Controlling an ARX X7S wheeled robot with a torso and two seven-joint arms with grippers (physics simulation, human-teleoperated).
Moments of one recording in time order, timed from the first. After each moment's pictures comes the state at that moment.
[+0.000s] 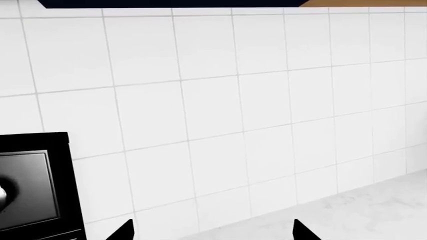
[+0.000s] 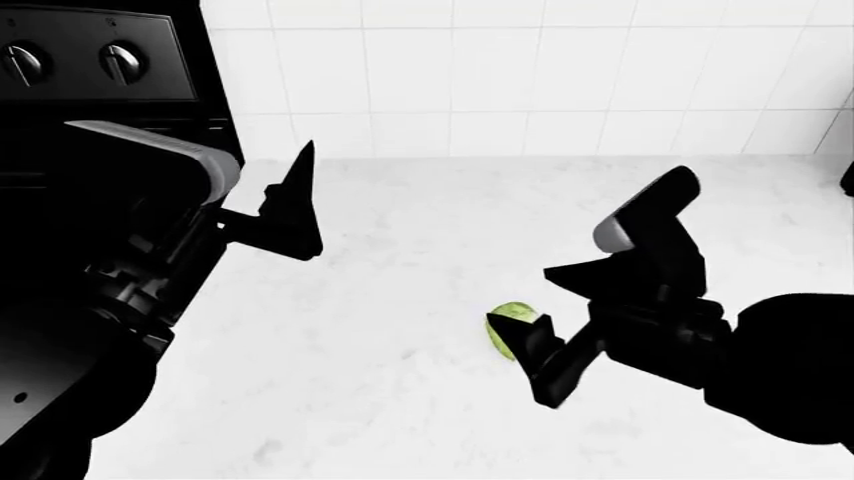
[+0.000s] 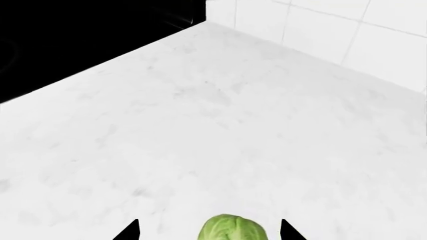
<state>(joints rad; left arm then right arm) -0.68 -0.52 0.09 0.63 -0.80 -0.89 -0.24 0.93 0.86 -0.47 -0.41 1.42 1.08 0.11</state>
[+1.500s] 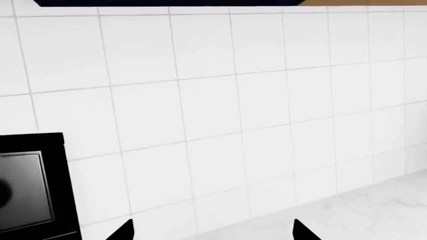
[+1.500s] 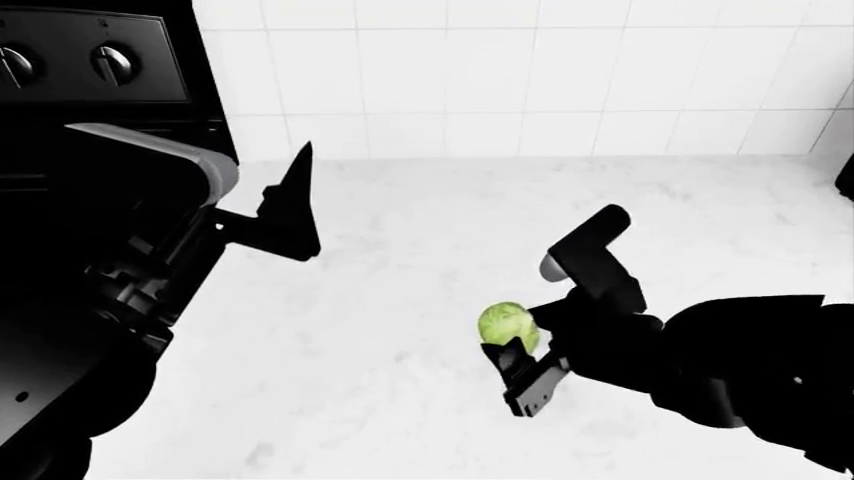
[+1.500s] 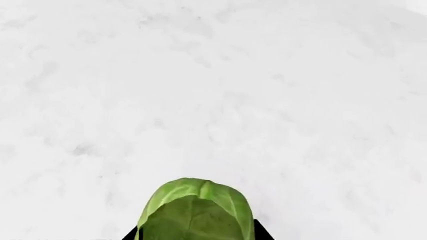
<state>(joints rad) -0.67 -0.54 0.10 0.61 -0.80 -0.85 -0.24 0.97 0.74 -0.67 -0.26 1.25 1.14 0.10</state>
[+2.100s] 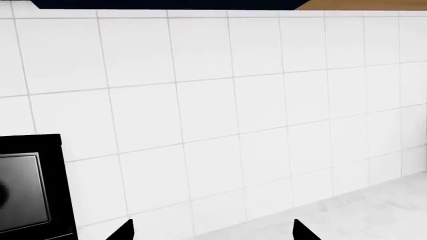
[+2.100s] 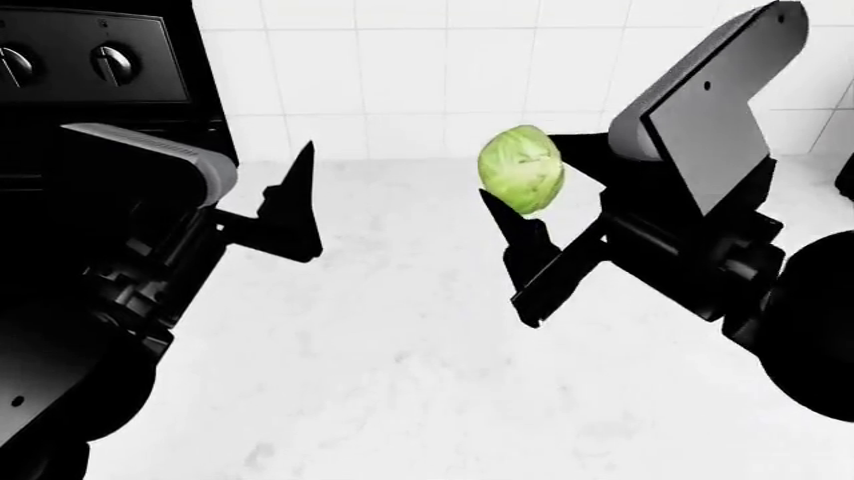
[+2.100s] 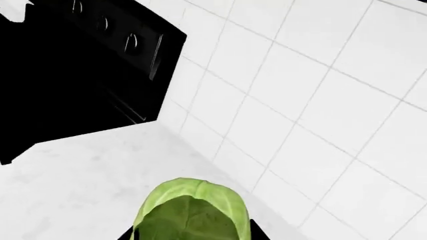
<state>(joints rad) -0.67 -0.54 0.10 0.62 -0.82 -0.85 -0.25 1.20 0.81 -0.46 -0.62 1.35 1.09 0.31</state>
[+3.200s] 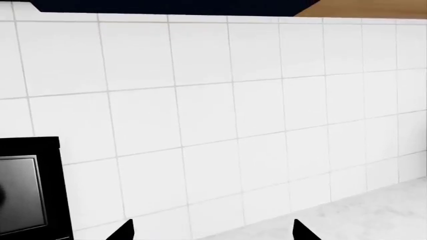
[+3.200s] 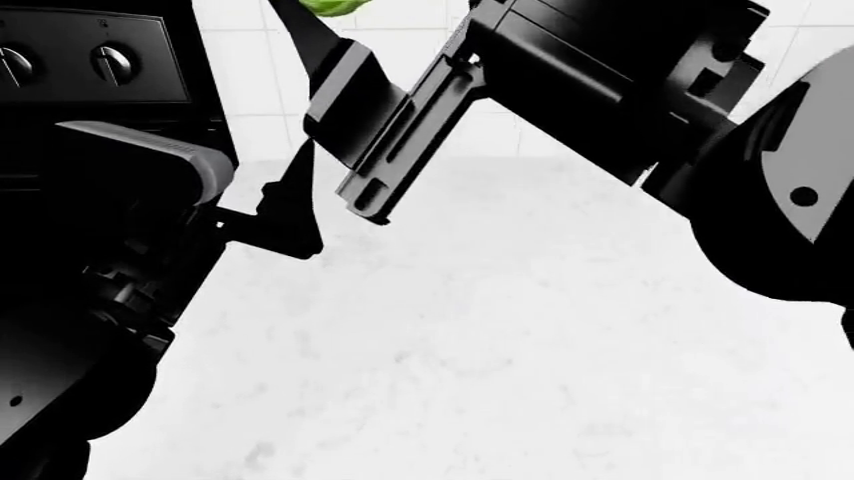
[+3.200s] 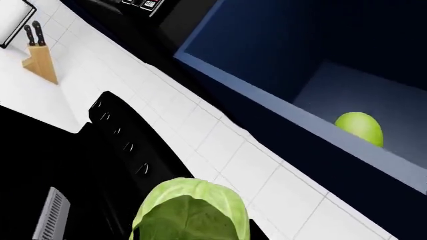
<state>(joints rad) -0.67 -0.54 0.10 0.61 -0.83 -0.83 -0.26 1.55 0.51 -0.55 -0.60 1.10 0.96 0.16</state>
